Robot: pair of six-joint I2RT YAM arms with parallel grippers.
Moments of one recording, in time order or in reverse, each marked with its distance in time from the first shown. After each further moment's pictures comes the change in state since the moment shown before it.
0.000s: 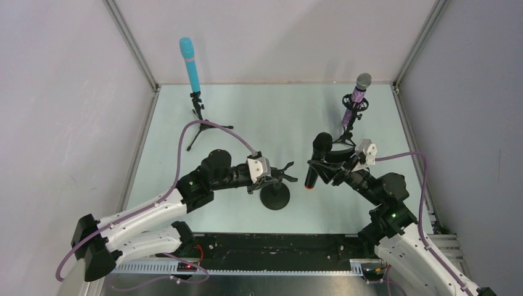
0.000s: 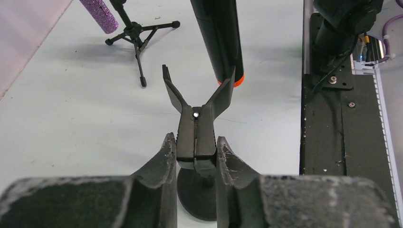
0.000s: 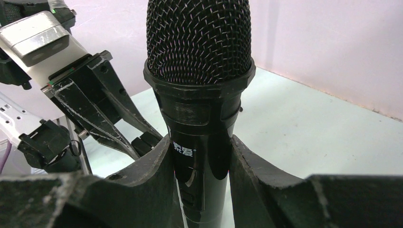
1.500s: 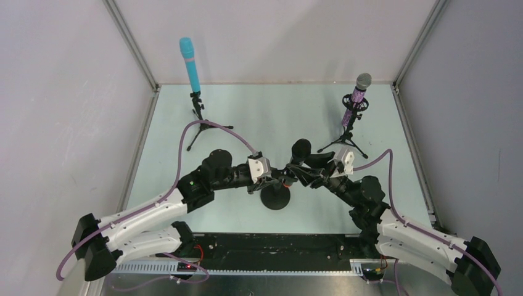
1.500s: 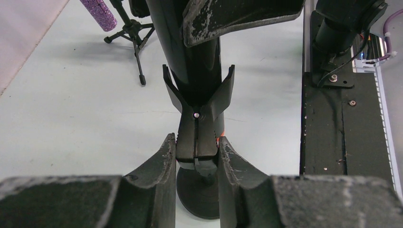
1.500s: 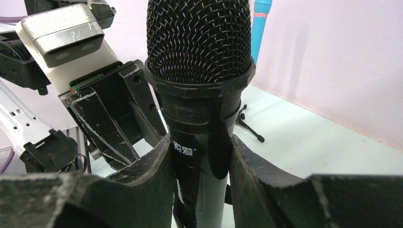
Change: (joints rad) left arm 0.001 0.006 0.000 -0.003 -0.004 0.003; right arm 0.296 0.274 -0.122 0.533 0.205 -0.086
